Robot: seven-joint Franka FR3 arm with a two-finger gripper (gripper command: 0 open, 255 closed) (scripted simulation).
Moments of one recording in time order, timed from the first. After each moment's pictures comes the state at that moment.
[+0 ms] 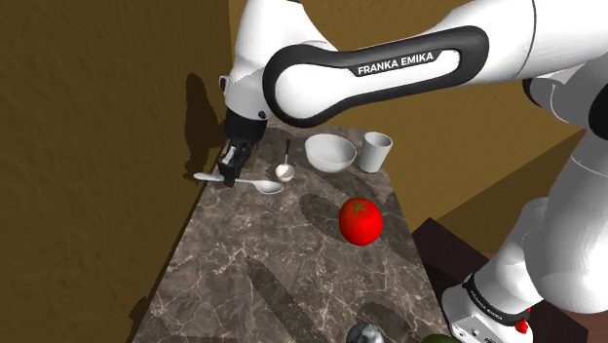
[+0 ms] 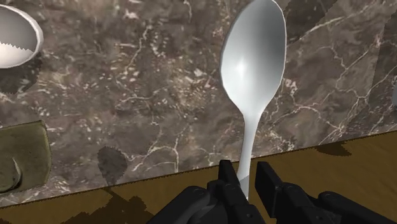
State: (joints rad) arm 0.34 0.23 0.36 -1.70 0.04 2.15 0.00
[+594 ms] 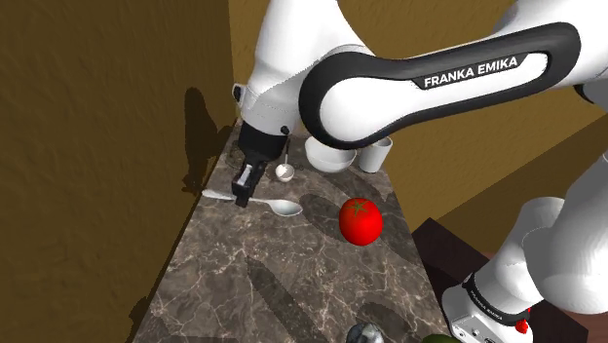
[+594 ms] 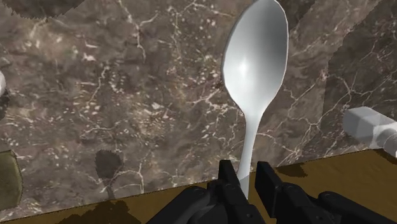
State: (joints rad) arm 0.37 0.05 0.40 -1.89 0.09 2.17 0.06
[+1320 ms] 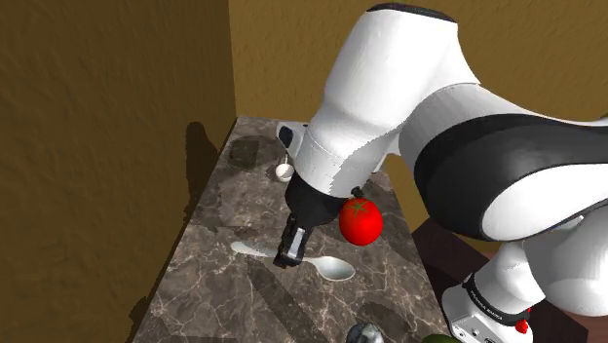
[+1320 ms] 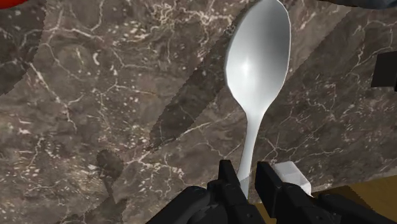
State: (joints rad) arm 0.46 -0.25 0.48 -2.18 0.21 2.21 0.18
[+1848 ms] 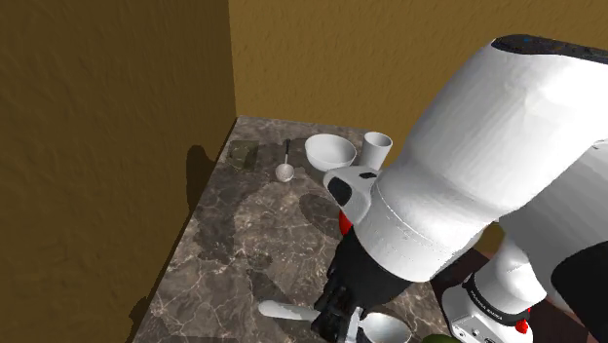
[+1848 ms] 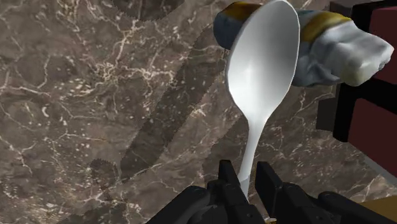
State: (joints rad) arm 0.55 -0.41 0.57 -2.30 0.28 2.20 0.31
